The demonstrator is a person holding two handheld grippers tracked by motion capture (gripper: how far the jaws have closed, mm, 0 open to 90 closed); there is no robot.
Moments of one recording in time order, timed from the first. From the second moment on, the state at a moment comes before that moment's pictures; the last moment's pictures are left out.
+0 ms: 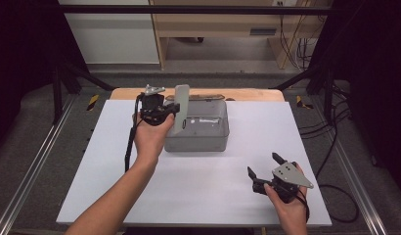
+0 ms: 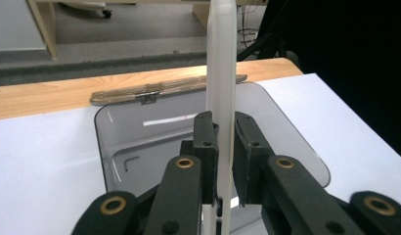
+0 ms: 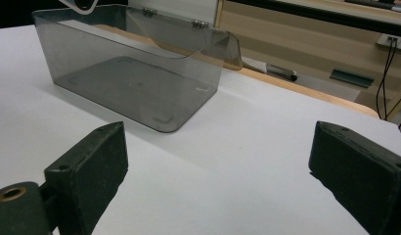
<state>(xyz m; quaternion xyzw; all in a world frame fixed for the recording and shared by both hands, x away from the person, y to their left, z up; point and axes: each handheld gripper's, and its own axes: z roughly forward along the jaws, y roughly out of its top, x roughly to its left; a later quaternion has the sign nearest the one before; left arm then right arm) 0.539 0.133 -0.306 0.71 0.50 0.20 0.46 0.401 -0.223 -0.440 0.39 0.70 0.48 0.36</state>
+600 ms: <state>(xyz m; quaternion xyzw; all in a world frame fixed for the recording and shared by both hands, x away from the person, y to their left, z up) 0.569 0.139 -0.315 0.71 0.54 0.18 0.41 0.402 -0.218 -0.443 0.38 0.72 0.47 0.35</state>
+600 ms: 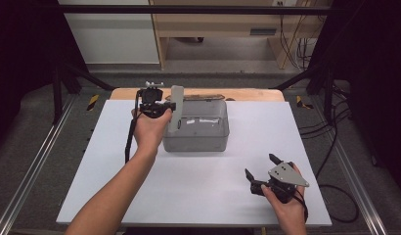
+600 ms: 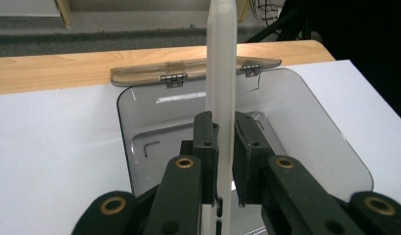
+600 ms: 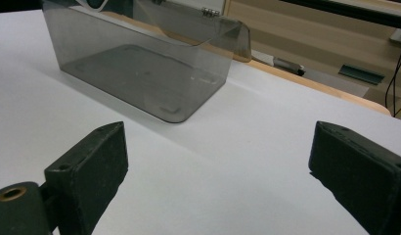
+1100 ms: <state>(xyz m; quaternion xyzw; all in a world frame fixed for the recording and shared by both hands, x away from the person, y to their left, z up) 0.581 0.143 -0.327 0.72 0.55 0.17 0.38 0.401 -0.215 -0.445 0.37 0.73 0.46 0.35</state>
